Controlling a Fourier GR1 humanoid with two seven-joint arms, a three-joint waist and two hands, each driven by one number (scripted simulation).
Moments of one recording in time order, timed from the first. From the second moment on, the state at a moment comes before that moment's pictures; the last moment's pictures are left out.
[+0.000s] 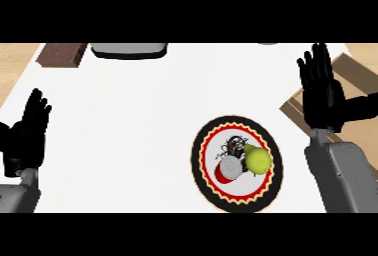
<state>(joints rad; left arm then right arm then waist) -0.13 0.44 -0.03 -1.41 0.23 0.38 0.06 -0.42 -0.21 -0.02 -1.37 -0.34 -0.27 -0.08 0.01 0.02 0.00</state>
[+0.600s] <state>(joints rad) -0.21 0.51 -0.22 -1.53 0.15 0.11 -0.06 -0.43 -0.56 0.11 -1.56 -0.21 0.12 -0.13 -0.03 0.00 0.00</state>
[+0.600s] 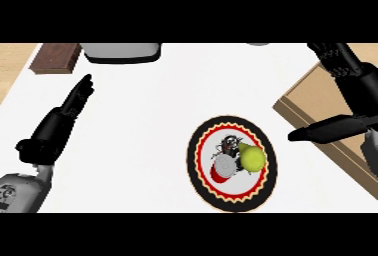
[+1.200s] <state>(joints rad) -0.24 0.50 -0.23 -1.51 0.13 0.03 -0.10 -0.37 -0.76 0.25 -1.72 0.14 0.27 -0.29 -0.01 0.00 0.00</state>
